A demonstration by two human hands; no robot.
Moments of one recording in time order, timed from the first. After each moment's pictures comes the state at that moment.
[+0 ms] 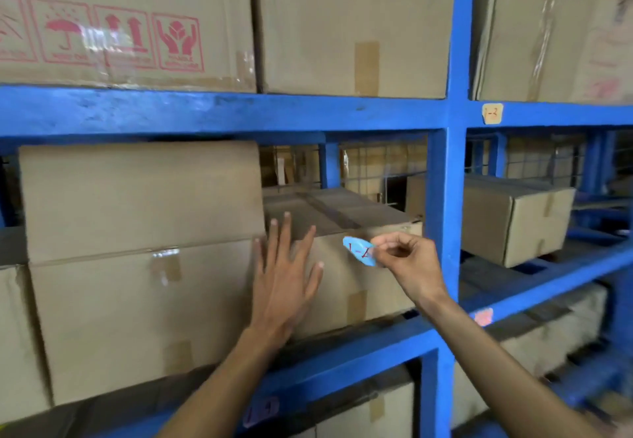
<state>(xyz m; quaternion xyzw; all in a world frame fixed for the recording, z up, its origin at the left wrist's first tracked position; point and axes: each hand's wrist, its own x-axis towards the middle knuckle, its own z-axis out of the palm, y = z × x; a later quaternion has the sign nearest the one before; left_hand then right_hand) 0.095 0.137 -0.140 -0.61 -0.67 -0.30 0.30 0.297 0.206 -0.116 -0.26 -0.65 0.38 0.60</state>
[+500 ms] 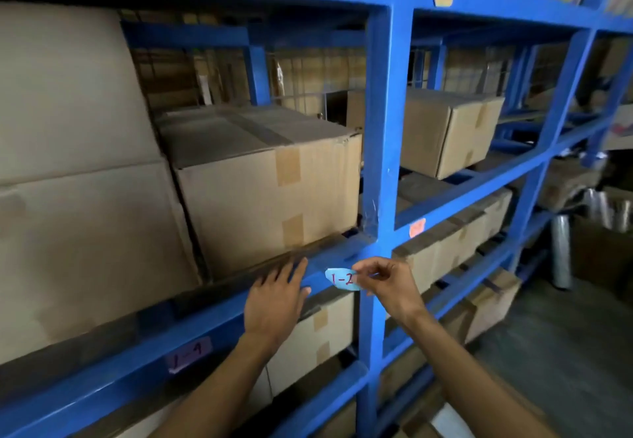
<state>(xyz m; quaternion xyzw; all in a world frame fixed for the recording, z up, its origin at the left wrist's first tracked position) 0.151 0.188 -0.308 -0.71 -0.68 -0.07 0.16 0.362 0.225 -0.294 -0.43 -0.58 0.46 0.52</state>
